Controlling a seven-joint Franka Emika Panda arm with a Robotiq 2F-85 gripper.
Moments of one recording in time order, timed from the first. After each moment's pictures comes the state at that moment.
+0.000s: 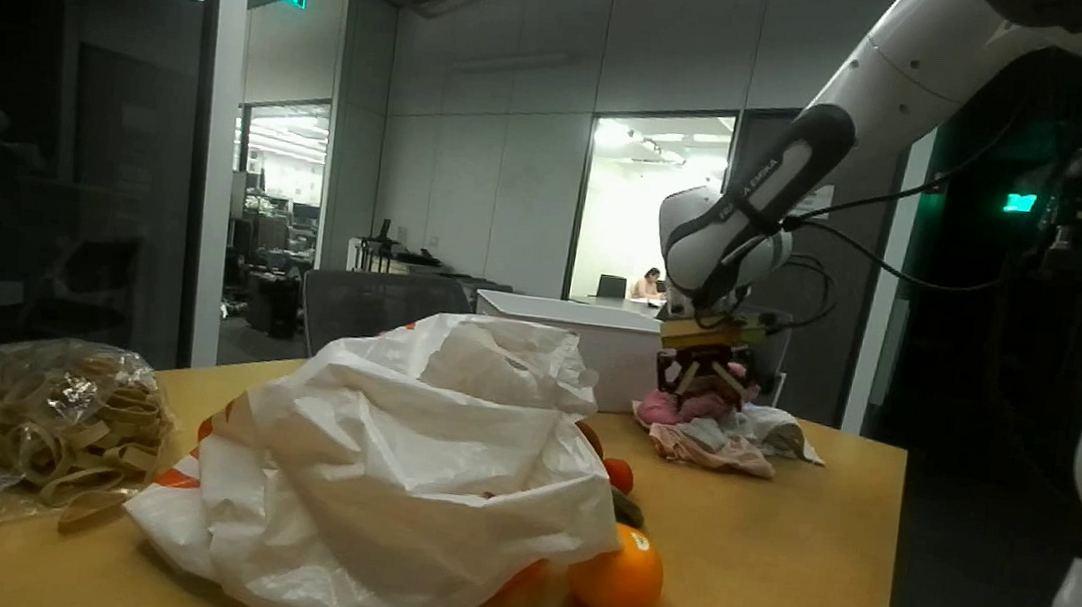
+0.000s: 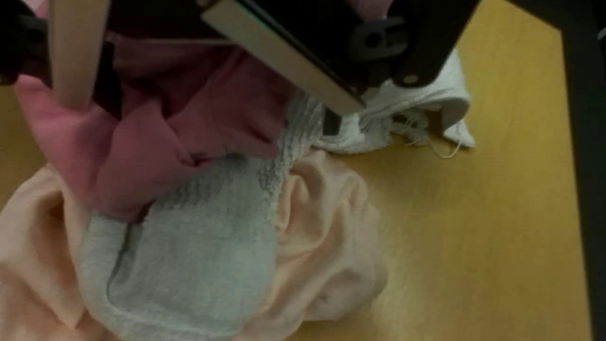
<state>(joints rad) -0.22 0.07 -0.24 -2.24 -0.50 2.28 0.85</state>
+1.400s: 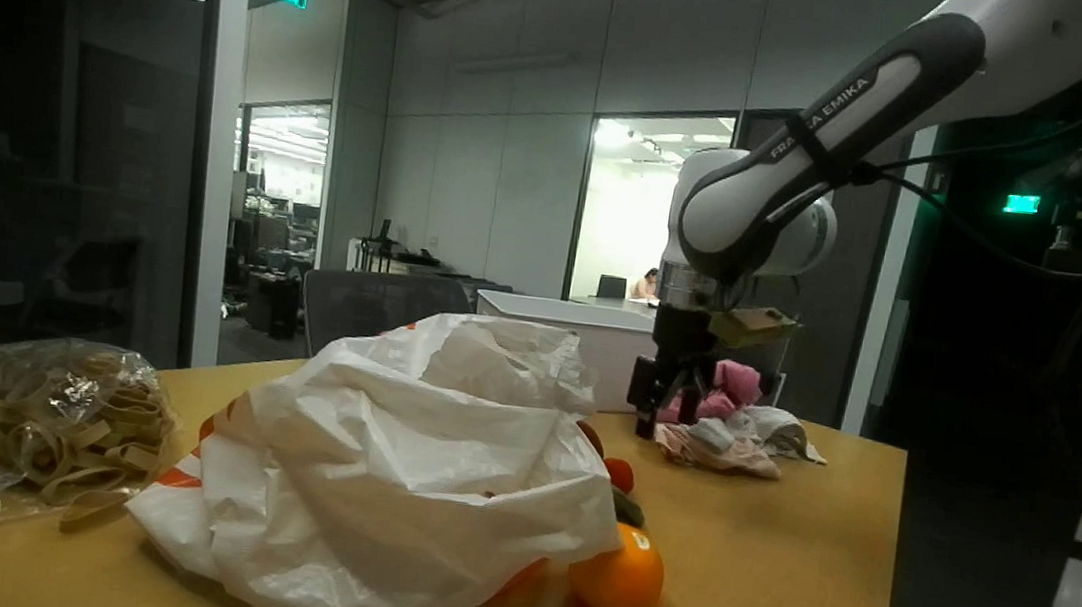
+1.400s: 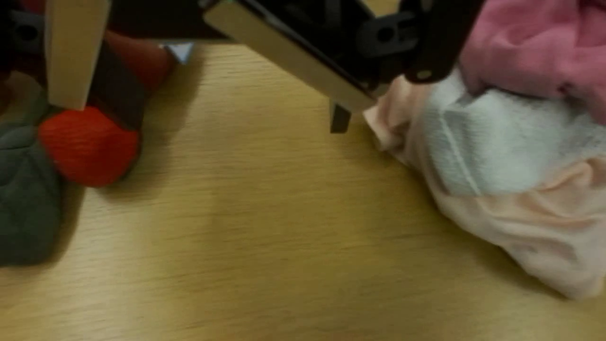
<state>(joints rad) -0.09 -0.29 -0.15 -2.62 -0.20 2.40 -0.06</state>
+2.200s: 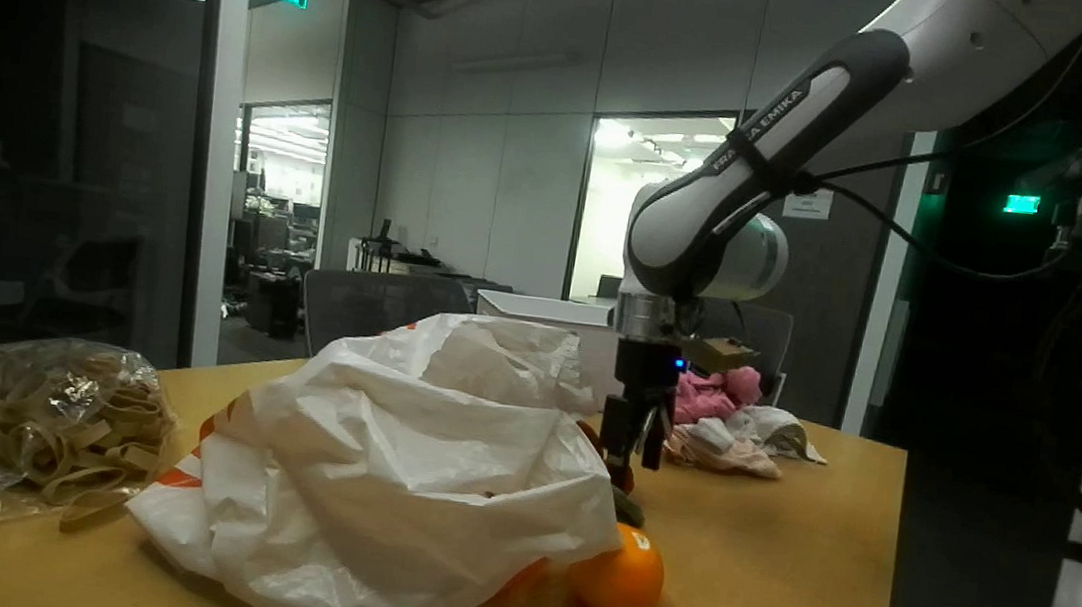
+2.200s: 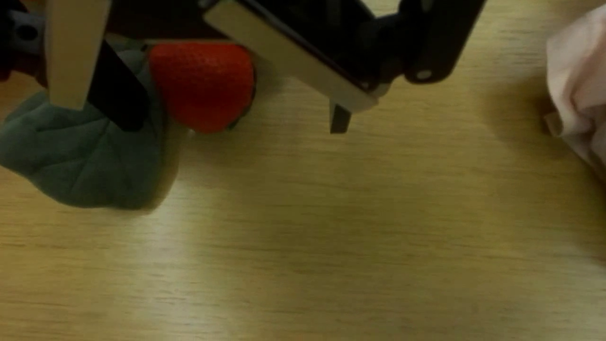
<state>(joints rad) 0.00 -0.16 -0.12 -2.59 -0.05 2.35 -0.25</state>
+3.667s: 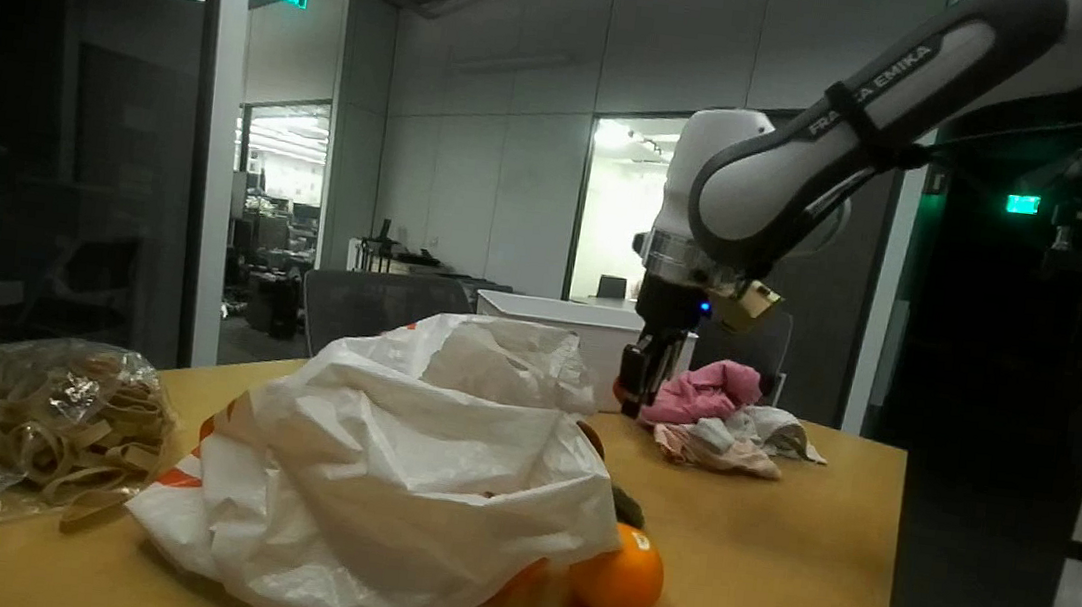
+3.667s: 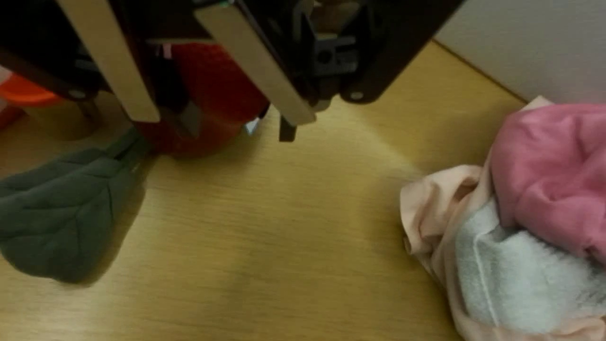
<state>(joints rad) -0.05 -0.41 -0.08 -2.69 -0.26 2.49 -0.16</state>
